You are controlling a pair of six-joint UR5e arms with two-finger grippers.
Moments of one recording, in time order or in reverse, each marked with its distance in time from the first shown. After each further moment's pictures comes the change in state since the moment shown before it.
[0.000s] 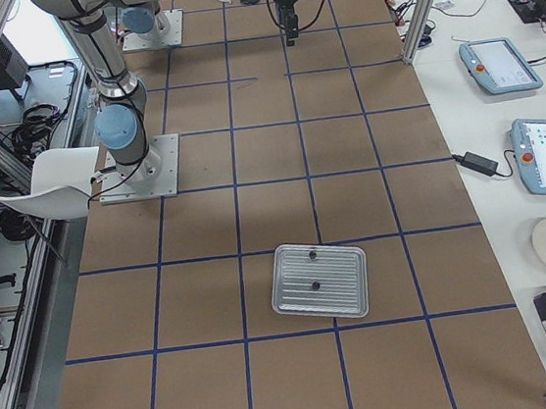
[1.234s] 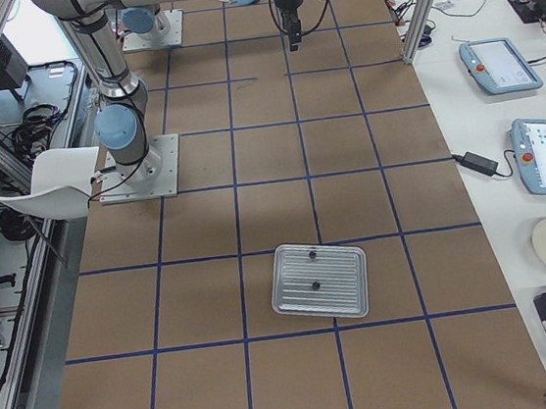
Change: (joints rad) left arm -0.001 -0.001 0.003 0.000 0.000 -0.001; right arm -0.030 0.001 0.014 -0.030 -0.019 -0.022
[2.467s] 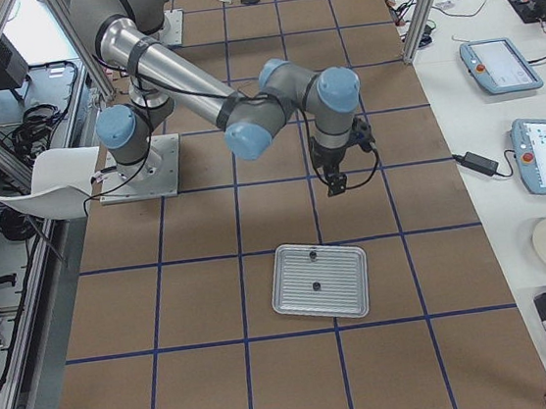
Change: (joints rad) left arm 0.000 0.003 -0.003 0.000 0.000 0.001; right arm -0.655 0.305 0.004 -0.296 -0.064 -0.852
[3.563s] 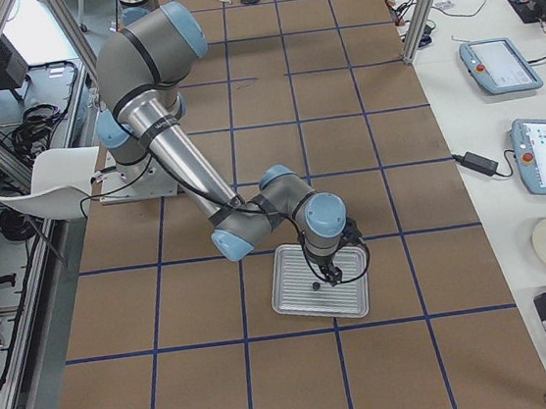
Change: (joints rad) left arm 0.003 0.001 -0.006 0.000 0.000 0.003; right arm -0.201 0.217 -0.004 -0.206 0.015 -0.392
